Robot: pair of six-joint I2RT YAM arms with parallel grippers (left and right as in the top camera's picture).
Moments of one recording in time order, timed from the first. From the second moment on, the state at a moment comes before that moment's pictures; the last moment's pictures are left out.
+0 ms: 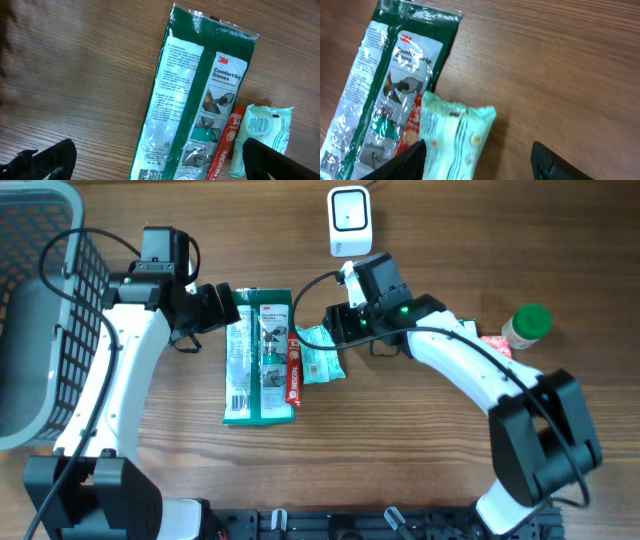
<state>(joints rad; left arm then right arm) -0.05 1.59 1.35 -1.01 0.02 -0.38 0.48 1.83 1.20 -0.35 -0.25 0.19</state>
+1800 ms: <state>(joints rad) -0.05 1.59 1.35 -1.01 0.02 -0.38 0.44 1.85 1.20 -0.52 -0.31 0.03</state>
